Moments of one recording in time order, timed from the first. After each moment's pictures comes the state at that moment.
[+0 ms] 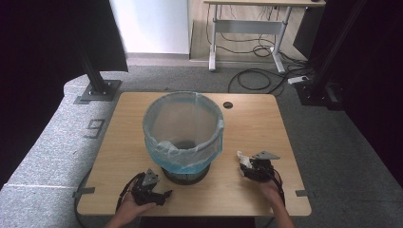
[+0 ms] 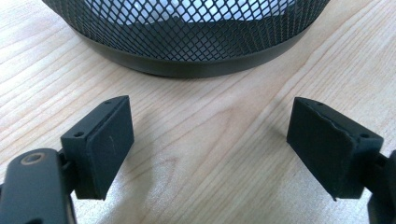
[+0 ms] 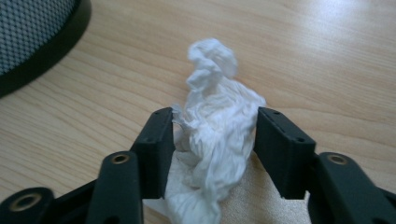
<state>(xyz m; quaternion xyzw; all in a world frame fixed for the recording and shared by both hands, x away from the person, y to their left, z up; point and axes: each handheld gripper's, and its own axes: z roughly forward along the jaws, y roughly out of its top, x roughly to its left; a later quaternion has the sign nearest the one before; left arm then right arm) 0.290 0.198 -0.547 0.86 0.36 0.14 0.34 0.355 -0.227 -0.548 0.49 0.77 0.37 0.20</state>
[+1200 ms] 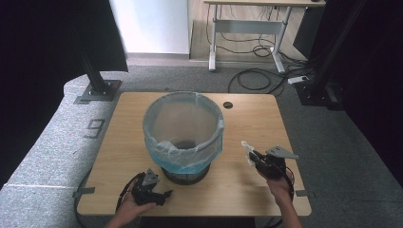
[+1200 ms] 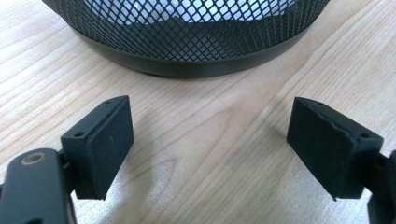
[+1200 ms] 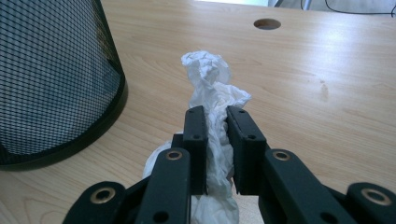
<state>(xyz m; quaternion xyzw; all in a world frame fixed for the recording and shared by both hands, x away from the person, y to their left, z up) 0.290 0.198 -0.547 0.86 0.36 0.14 0.34 0.334 -0.246 -0.490 0.46 0.72 0.47 0.23</state>
